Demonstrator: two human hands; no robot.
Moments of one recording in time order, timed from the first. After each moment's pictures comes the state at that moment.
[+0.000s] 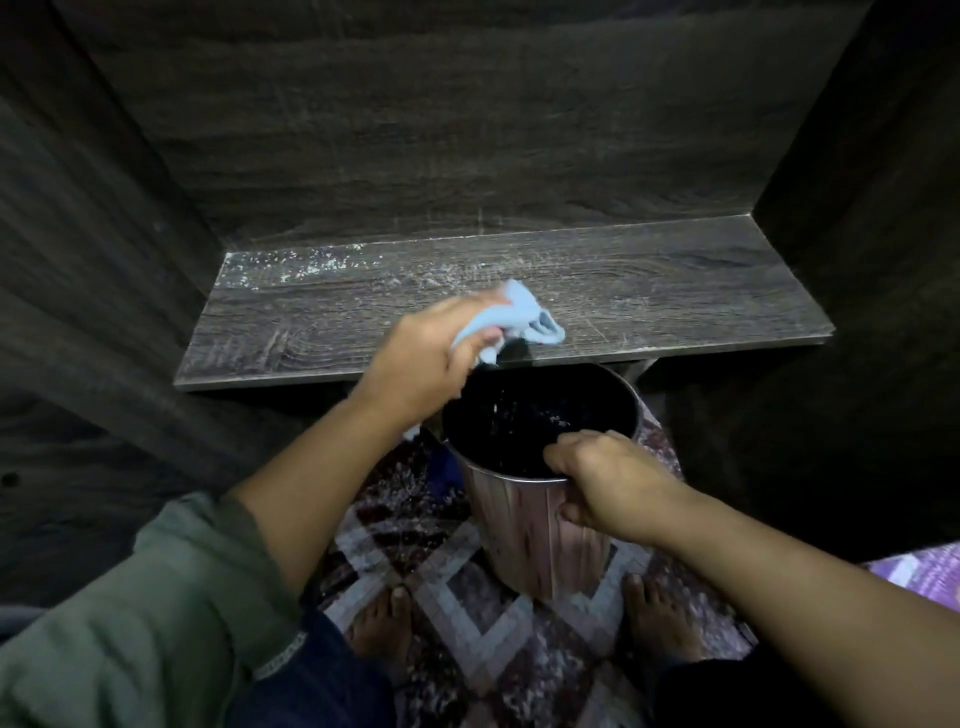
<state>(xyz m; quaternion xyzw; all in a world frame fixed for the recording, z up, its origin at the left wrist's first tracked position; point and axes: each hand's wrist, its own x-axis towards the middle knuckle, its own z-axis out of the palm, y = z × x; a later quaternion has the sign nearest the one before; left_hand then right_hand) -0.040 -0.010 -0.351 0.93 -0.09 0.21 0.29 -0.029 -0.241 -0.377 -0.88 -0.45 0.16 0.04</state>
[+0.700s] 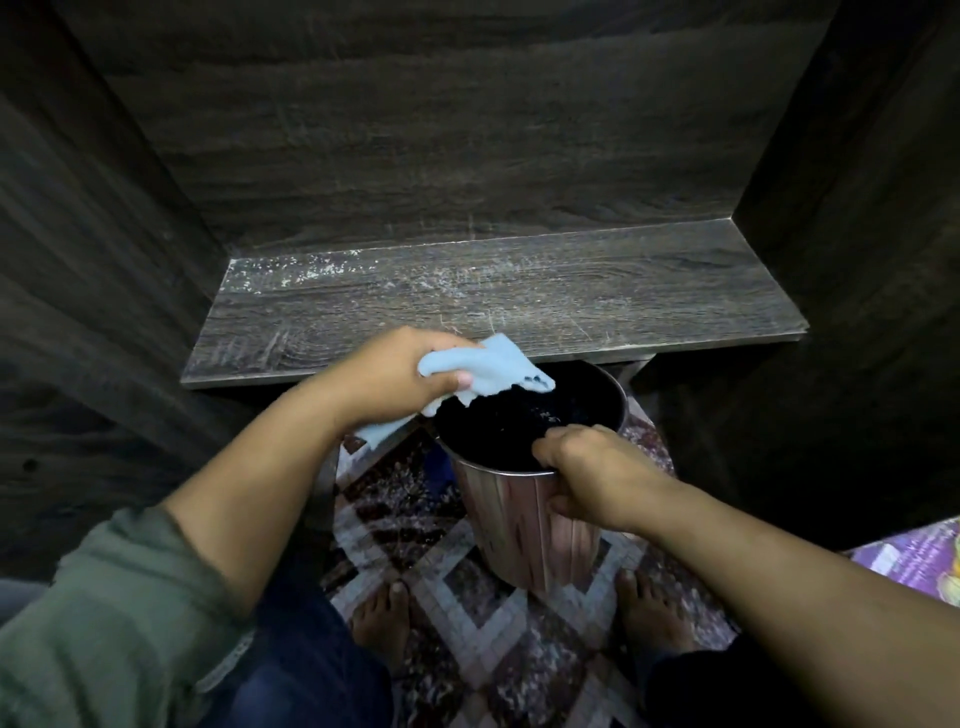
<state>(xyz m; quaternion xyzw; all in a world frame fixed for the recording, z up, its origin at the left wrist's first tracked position) -0.059 -0.001 -0.323 0.95 -0.04 -0.07 0.31 -0.029 -0.245 -0.377 -0.88 -0.46 0.14 0.03</state>
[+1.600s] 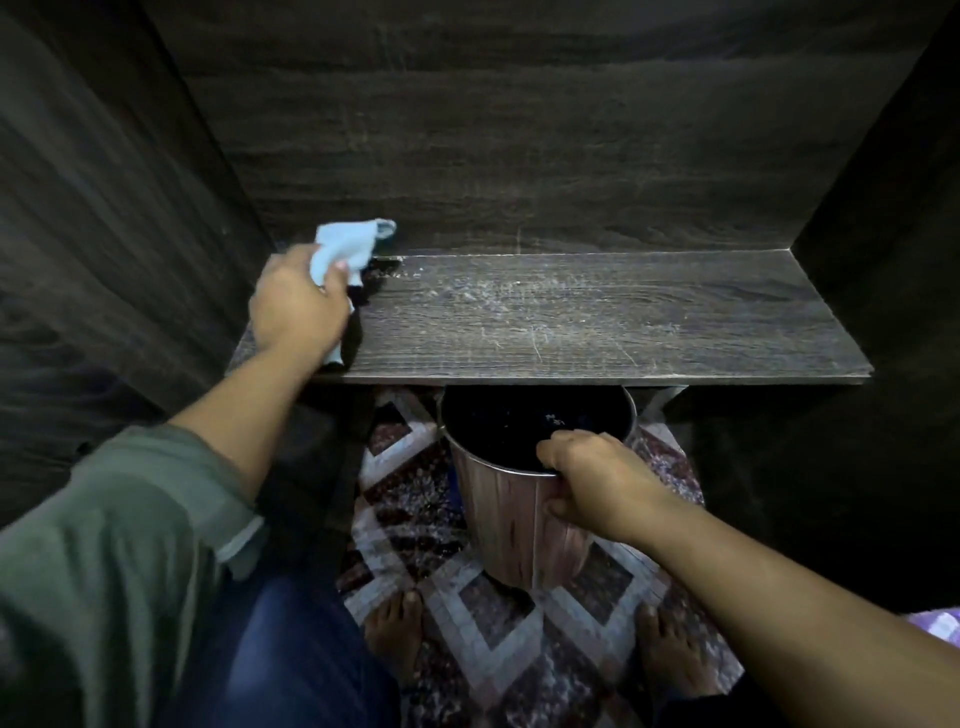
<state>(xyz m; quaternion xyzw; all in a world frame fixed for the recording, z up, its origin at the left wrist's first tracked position) -0.048 0.106 -0.327 0.88 0.35 0.29 0.17 -0.023 -0.209 -0.378 -0.88 -0.46 0.13 0.05</state>
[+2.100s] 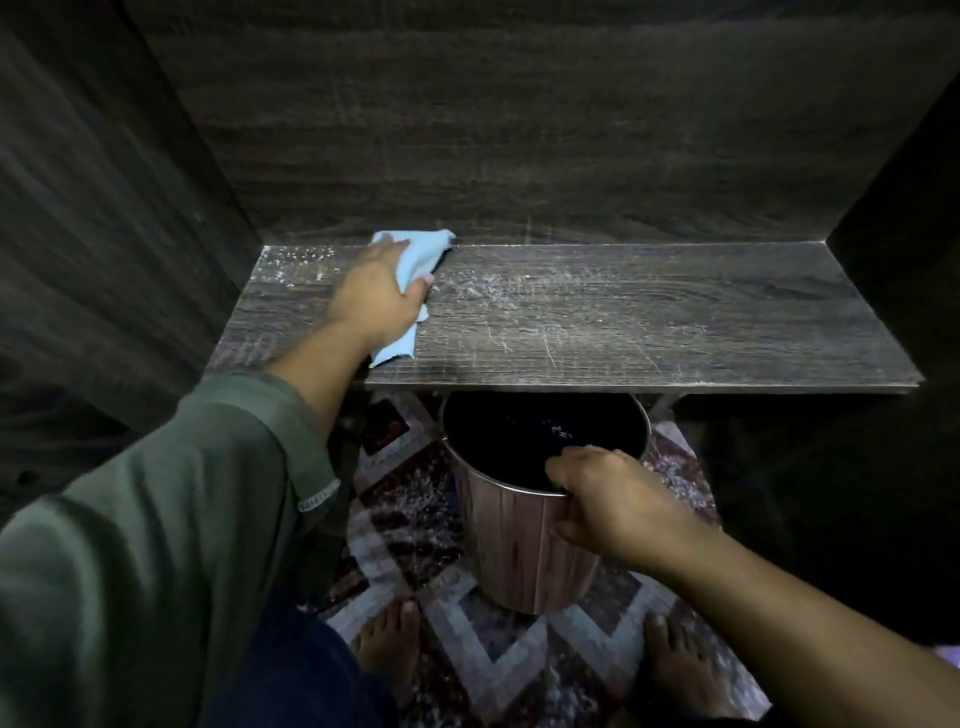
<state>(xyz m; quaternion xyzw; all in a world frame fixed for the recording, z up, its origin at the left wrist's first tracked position) 0.023 0.104 -0.370 0.95 0.21 0.12 0.20 -0.019 -0.205 -0.387 -0.87 -0.46 0.15 0.09</state>
